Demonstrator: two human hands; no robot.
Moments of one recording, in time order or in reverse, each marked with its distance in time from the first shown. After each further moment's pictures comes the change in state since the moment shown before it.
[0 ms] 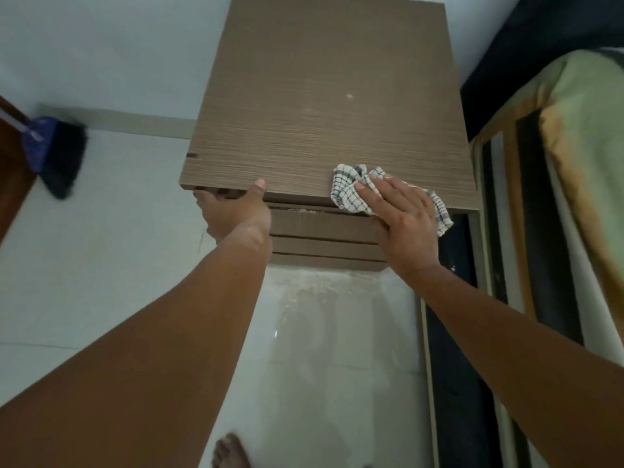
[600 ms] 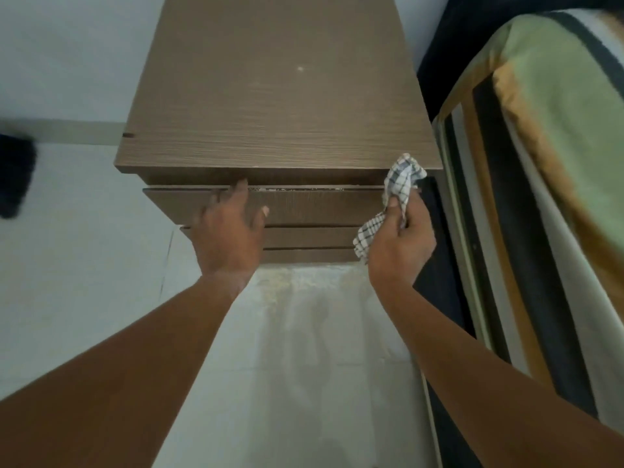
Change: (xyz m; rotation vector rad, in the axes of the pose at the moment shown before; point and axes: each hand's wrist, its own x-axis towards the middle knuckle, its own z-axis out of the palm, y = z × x) left_hand -0.005 -0.084 -0.008 0.907 -0.234 0.933; right_hand -0.055 -0.043 -0.011 0.485 0.459 0.980
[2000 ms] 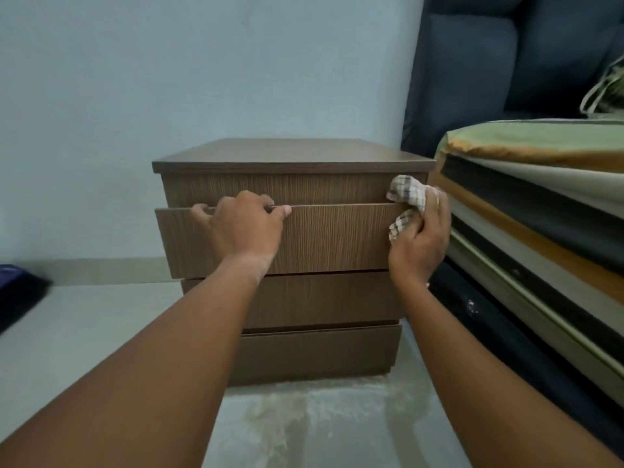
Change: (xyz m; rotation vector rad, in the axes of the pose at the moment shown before) left_hand -0.011 -0.036 0.070 -0.061 0.656 0.248; right_hand 0.023 0.126 0.061 0.276 0.338 -0.434
